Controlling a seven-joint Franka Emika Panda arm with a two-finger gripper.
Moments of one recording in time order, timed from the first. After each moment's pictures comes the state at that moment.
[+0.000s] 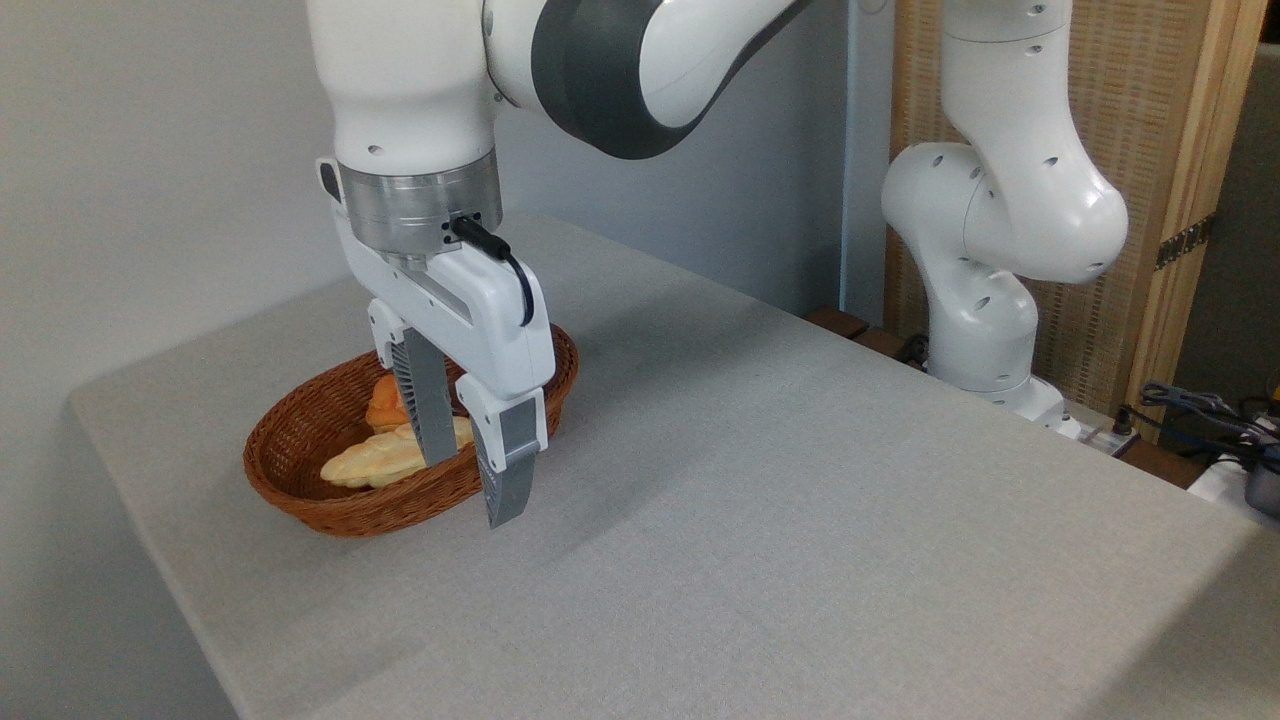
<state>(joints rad) 0.02 0.10 -0.01 -1.67 -0.09 1.86 0.81</state>
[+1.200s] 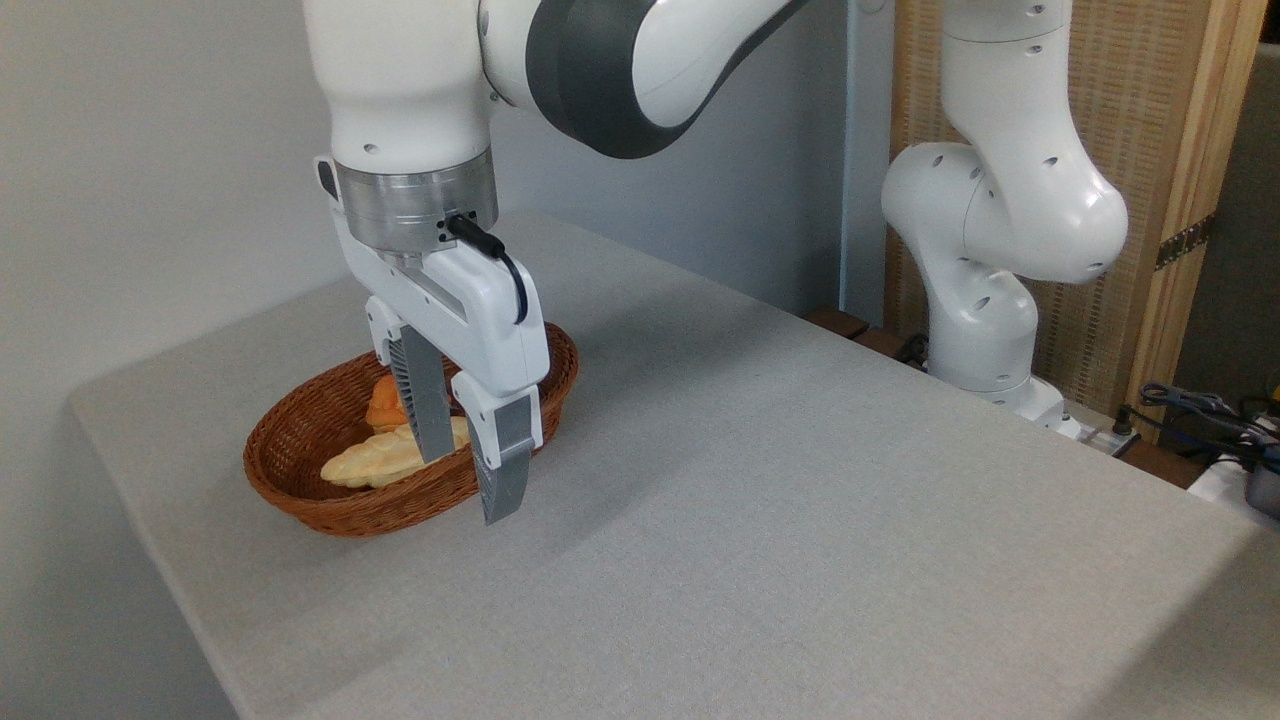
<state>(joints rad) 0.02 0.10 -0.02 -1.67 -0.09 1.86 0.81</state>
